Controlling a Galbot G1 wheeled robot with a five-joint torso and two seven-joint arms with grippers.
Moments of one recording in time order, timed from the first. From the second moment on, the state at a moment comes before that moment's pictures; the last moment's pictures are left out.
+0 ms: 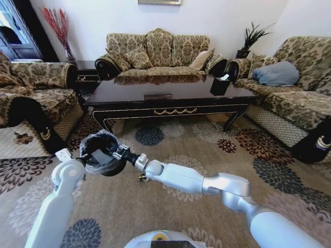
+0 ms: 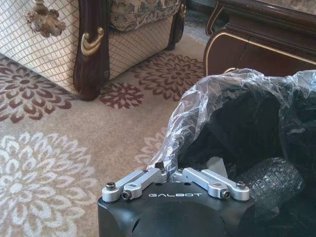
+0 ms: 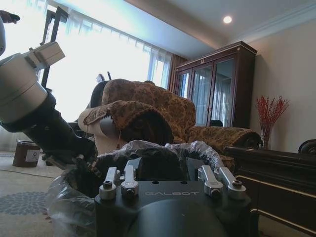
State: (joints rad) left arm 1.12 -1.07 -0.73 -2.05 -1.25 0.71 -1.04; right arm -0.20 1.38 -0.94 1.26 0.72 0.46 0.05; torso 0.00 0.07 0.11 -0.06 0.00
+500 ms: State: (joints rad) left arm 1.15 -1.02 -0.82 -2.06 -1.26 0.72 -1.04; right arm -0.27 1.27 -0.76 1.29 0.80 0.31 0.32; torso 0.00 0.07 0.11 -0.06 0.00
